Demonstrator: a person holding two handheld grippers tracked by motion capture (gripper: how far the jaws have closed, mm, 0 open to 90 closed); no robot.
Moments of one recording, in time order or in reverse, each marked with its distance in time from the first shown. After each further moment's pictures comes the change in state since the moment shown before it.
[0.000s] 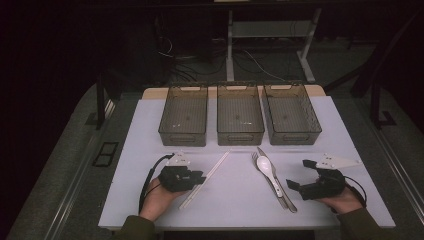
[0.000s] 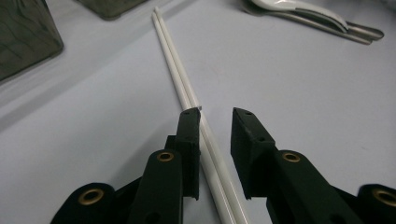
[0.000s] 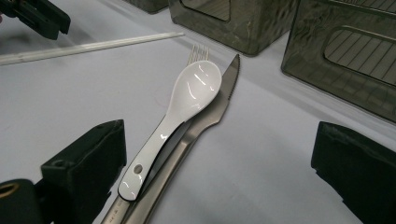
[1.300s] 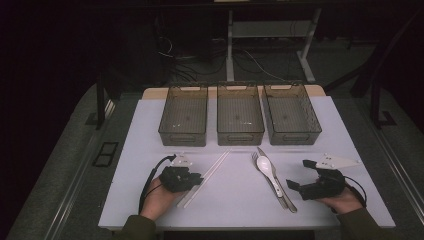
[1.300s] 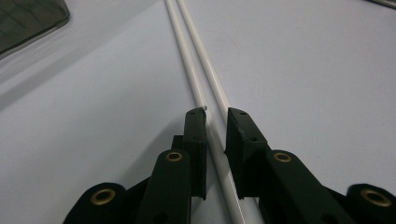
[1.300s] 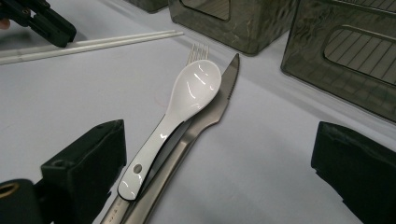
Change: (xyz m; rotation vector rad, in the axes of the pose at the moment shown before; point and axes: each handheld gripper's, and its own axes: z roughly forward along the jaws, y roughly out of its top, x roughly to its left) left arm 0.005 -0.003 0.006 0.083 0.049 0.016; right arm 0.000 0.000 0.000 0.002 -0.002 -0.002
